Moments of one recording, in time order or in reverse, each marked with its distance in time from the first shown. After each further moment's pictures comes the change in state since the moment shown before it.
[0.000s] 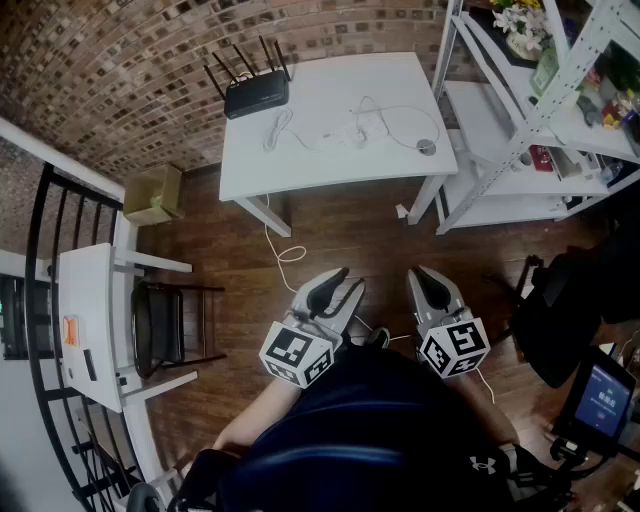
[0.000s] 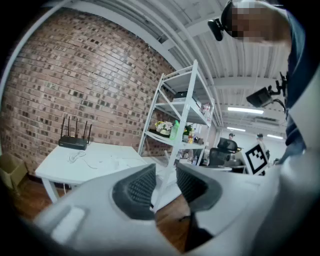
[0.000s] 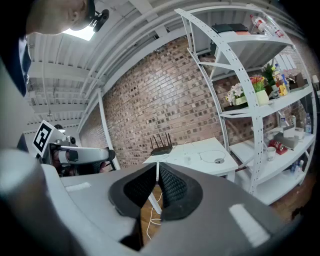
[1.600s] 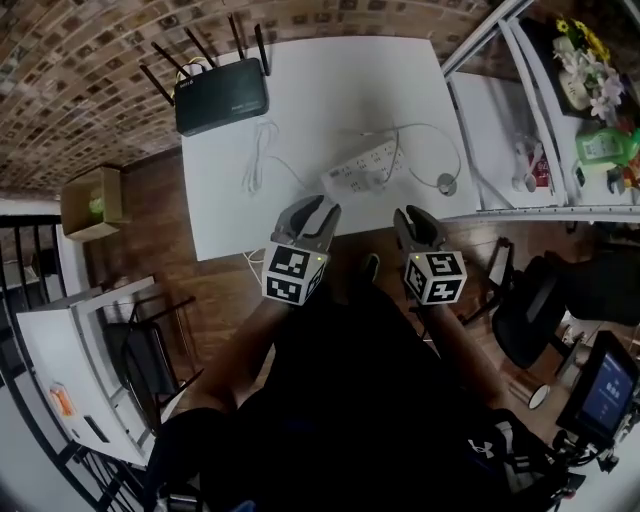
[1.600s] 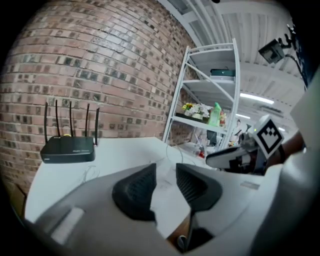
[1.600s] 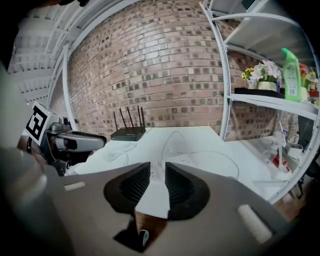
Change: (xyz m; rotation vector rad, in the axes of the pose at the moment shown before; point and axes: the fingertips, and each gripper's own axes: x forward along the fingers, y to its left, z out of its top) left arm 0.226 0.347 0.011 0.019 0.218 0.003; right arm 0.340 -0.145 0.002 -0.088 0.311 -0.281
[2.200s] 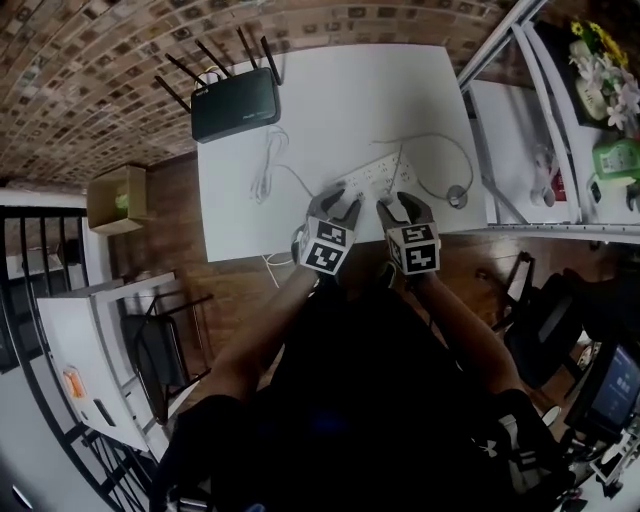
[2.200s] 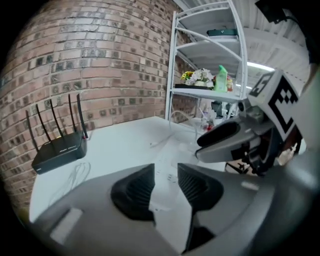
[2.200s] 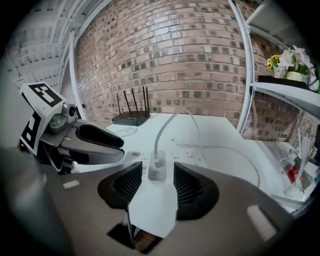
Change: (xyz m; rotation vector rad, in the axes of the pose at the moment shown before) left arm 0.090 0.018 -0.062 0.184 0.254 0.104; right arm 0.087 -0.006 -0.032 -0.124 0.164 0.093
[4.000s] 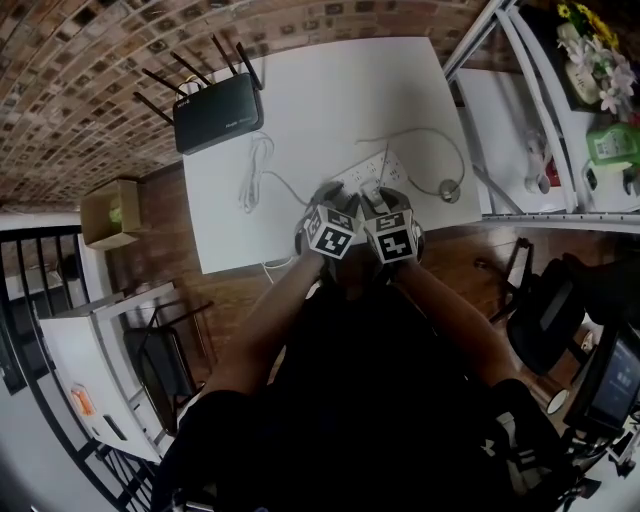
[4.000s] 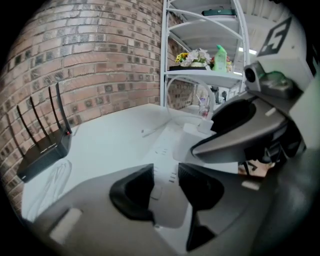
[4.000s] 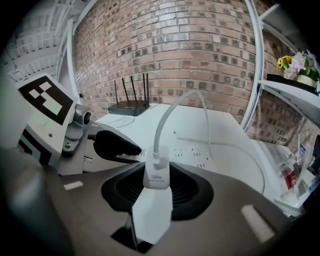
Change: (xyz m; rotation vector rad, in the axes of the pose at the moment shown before) left arm 0.065 -0.004 -0.028 0.083 0.117 -0.036; right arm 0.033 0.007 -0.003 -0.044 0.103 -0.028
